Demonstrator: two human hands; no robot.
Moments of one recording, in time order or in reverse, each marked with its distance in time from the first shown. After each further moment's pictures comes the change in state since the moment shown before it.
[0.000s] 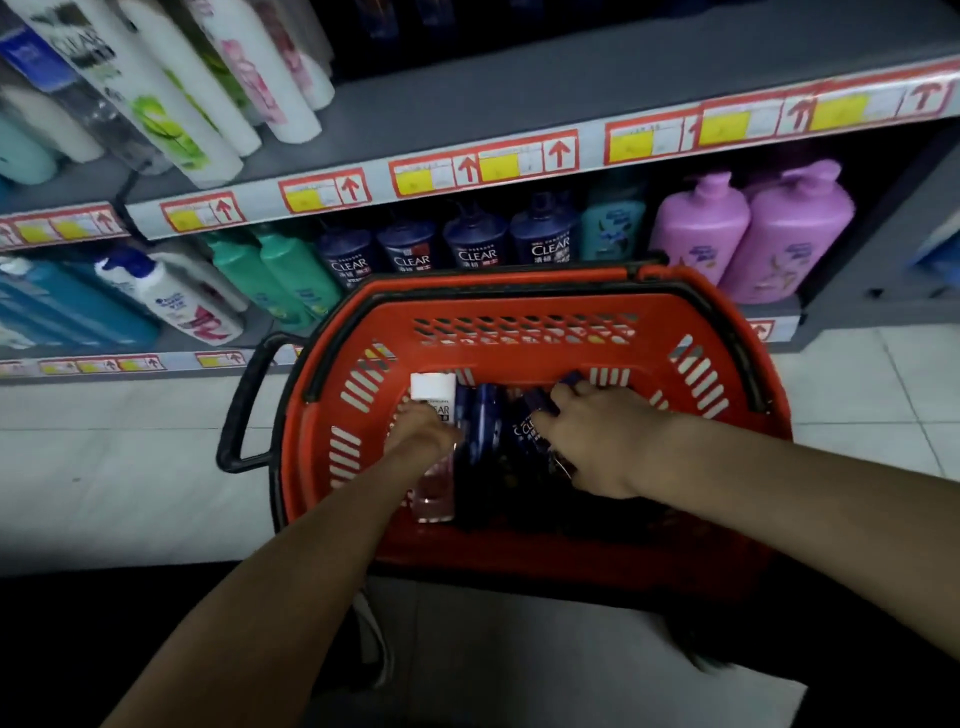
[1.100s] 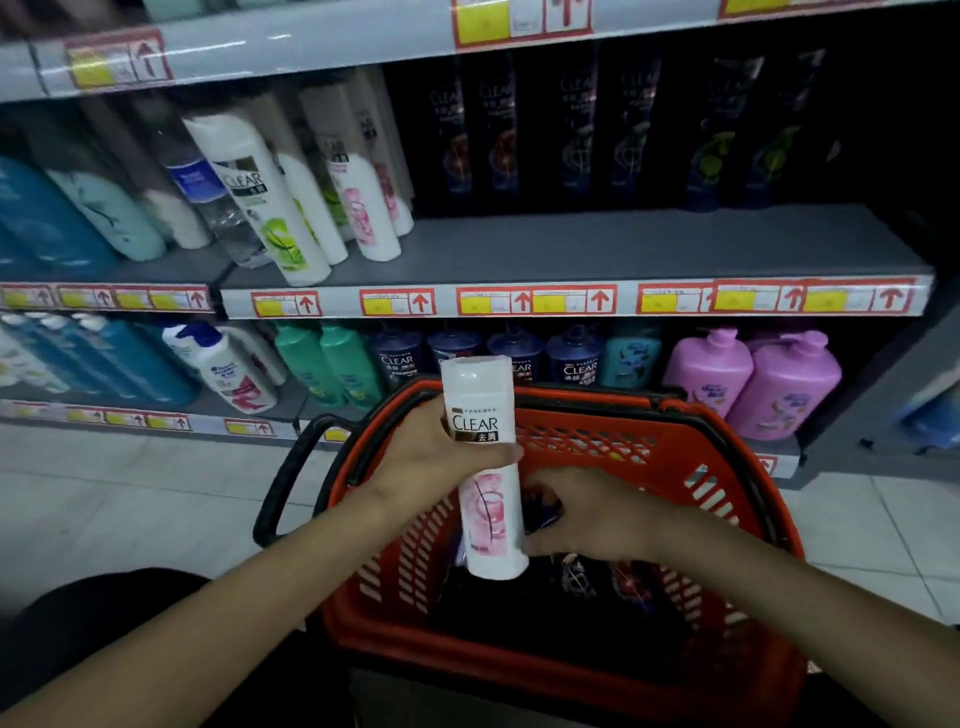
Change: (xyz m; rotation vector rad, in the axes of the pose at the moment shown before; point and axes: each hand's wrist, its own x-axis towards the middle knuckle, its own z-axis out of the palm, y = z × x) left_hand -0.133 0.022 -0.141 -0.702 0.026 0.579; right_hand 0.003 -0.011 -0.052 0.771 0.158 -0.012
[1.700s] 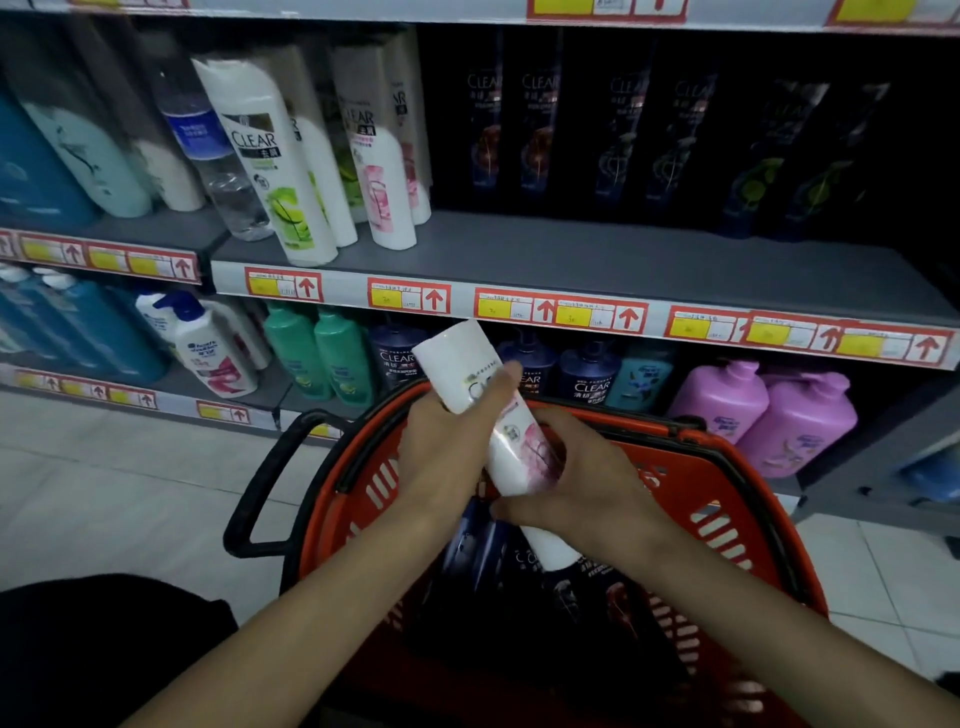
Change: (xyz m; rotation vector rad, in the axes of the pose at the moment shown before) left_hand 0.016 0.013 0.016 -0.479 0.262 -0.070; right_hand 0.015 -0.037 -0.008 0.305 0.425 -0.028
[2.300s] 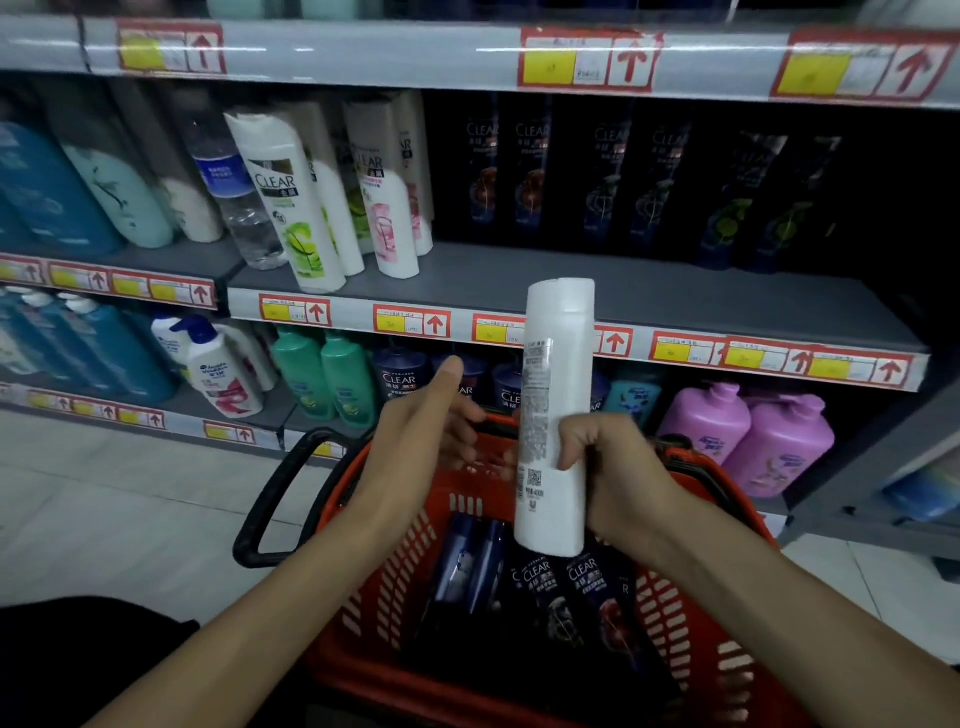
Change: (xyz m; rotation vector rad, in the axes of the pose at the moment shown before) left_hand -0.015 0.025 -0.034 0.085 -0.132 0.190; right_hand 0.001 -0.019 -0.026 1.016 -0.224 0.159
